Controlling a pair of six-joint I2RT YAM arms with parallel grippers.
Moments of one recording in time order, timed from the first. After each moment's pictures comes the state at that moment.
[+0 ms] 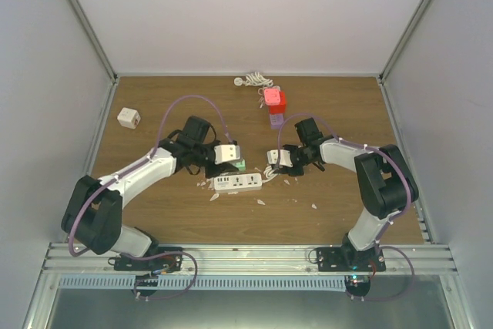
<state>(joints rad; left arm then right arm) -0.52 1.44 0.89 -0.38 0.61 0.80 0.37 1.73 0.91 -0.36 -0.59 -1.33</state>
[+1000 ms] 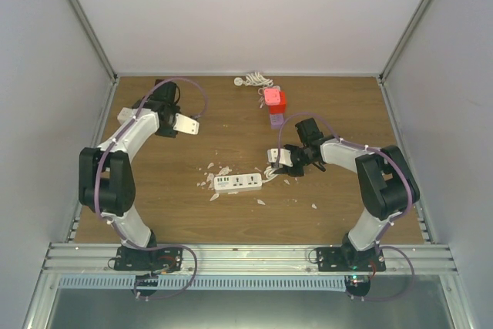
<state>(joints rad) -0.13 1.70 1.32 -0.69 -0.09 1.55 0.37 1.72 0.91 -0.37 -0.58 -1.27</state>
